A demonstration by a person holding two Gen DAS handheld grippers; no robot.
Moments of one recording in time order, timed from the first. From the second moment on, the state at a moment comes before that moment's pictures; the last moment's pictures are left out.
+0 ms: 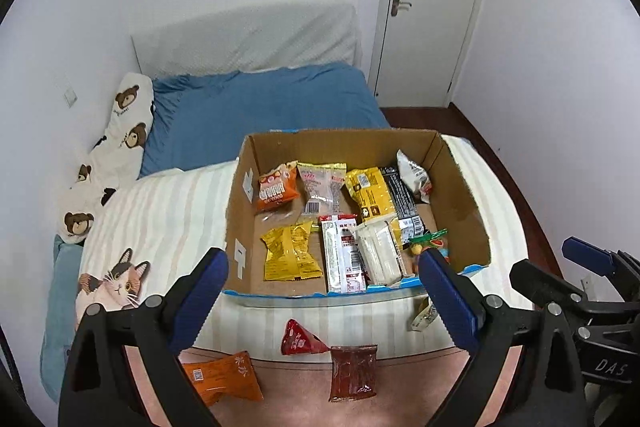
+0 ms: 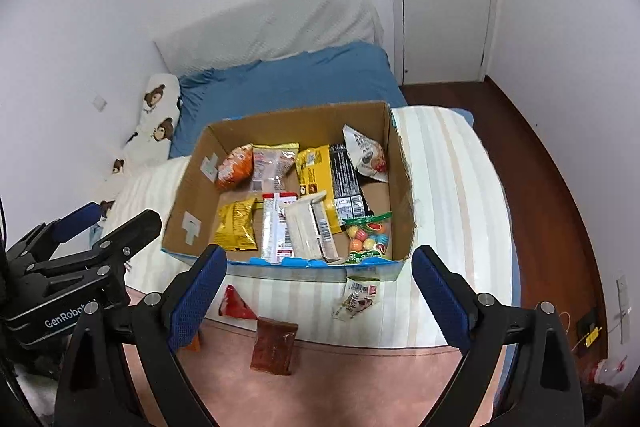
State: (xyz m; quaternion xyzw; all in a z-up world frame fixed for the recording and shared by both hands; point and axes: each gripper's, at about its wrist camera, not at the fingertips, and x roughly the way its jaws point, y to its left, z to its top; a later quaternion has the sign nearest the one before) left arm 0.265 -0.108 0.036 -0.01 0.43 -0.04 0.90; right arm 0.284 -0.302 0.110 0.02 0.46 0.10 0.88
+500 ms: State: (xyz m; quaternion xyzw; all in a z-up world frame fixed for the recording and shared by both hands) left arm 0.254 -0.105 -0.014 -0.01 0.48 -0.01 0.88; right arm 0.281 -0.330 0.053 0.09 0.52 0.09 0.84
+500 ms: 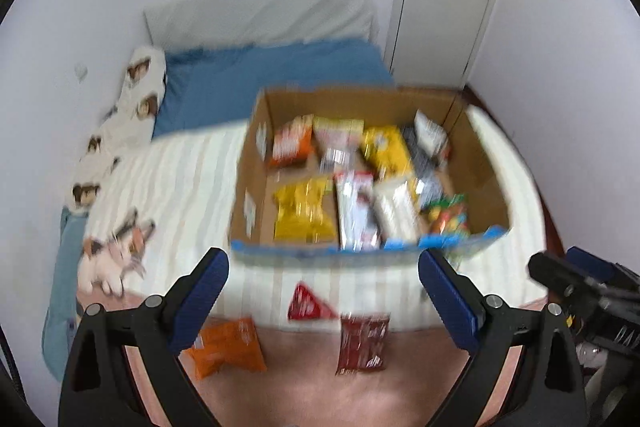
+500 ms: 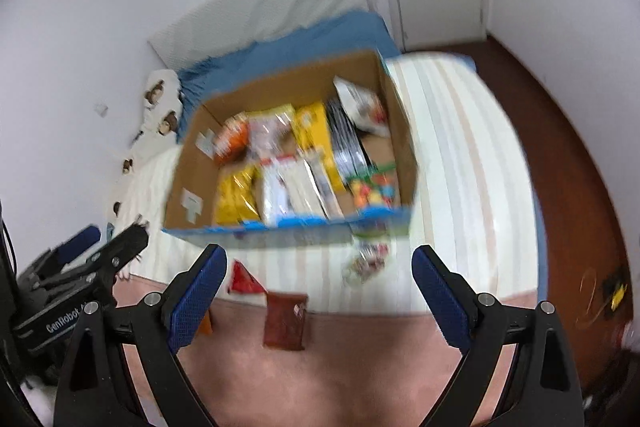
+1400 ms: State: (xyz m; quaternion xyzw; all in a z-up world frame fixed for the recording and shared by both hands) left arm 0.263 -0.155 -0.228 -0.07 0.69 -0.04 0.72; right arm 0.331 -0.343 -0.136 0.12 0.64 0.10 0.75
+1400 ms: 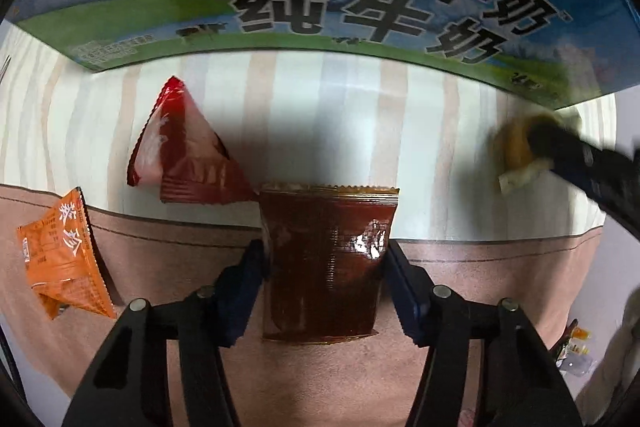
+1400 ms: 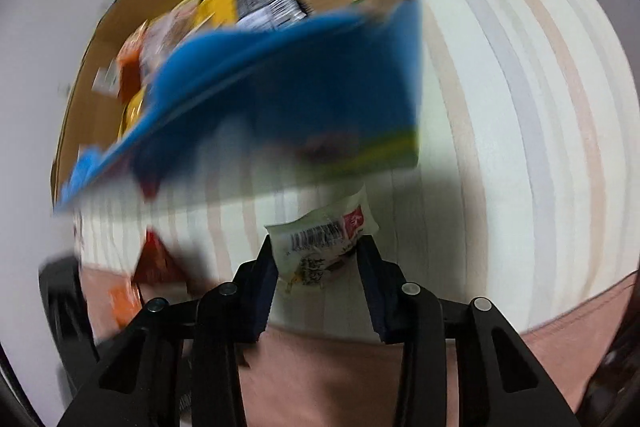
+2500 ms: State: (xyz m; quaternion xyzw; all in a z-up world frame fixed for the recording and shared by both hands) left arm 0.238 -0.117 -0.235 -0.09 0.71 -0.04 0.70; right arm 0.267 -0.330 -0.164 0.06 0.70 0.12 0.70
